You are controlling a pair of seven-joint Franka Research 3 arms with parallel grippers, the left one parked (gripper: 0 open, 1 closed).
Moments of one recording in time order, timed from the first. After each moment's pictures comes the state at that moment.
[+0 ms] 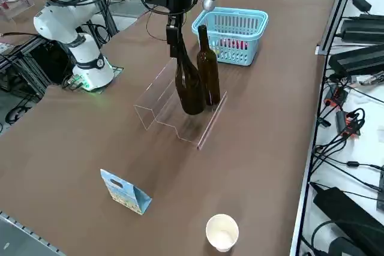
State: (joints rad) arm -0.17 0.21 -0.01 -1.49 -0.08 1.53 -0.50
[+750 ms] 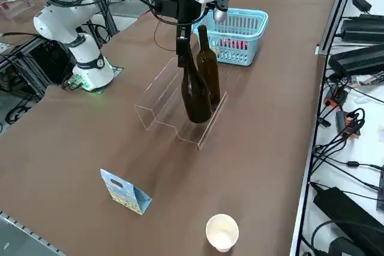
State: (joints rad) arm -0.18 0.31 -0.01 -1.40 -0.11 1.55 -0.53
